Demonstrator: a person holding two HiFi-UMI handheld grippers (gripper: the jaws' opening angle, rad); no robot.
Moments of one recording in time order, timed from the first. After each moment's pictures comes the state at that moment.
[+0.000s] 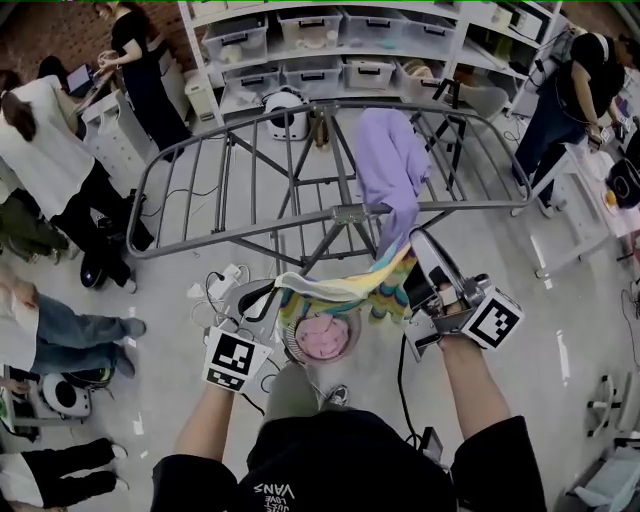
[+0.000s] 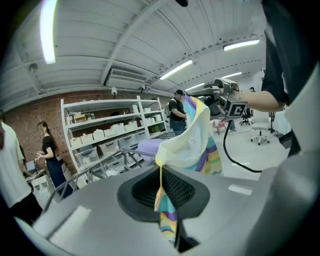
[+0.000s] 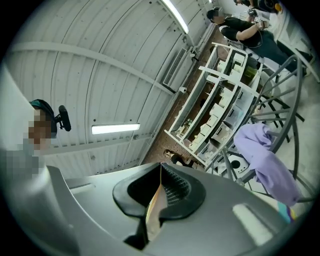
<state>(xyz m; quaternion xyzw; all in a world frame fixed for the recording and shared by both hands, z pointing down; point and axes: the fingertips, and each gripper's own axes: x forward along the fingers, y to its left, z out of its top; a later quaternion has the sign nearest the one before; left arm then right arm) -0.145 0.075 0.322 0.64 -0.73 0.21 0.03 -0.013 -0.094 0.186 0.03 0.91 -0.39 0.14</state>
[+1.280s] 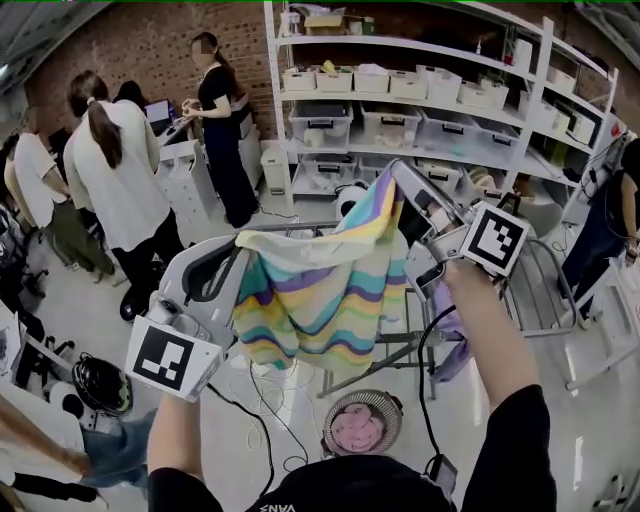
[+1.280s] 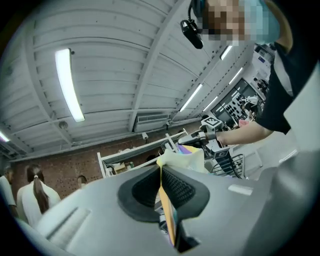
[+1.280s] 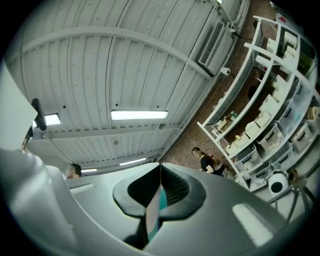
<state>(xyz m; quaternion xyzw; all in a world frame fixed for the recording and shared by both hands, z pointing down) -0.335 0.149 -0.010 0.53 -0.80 0.12 -0.23 -0.316 -0.071 -0.035 0.19 0.94 -0.23 0.14</state>
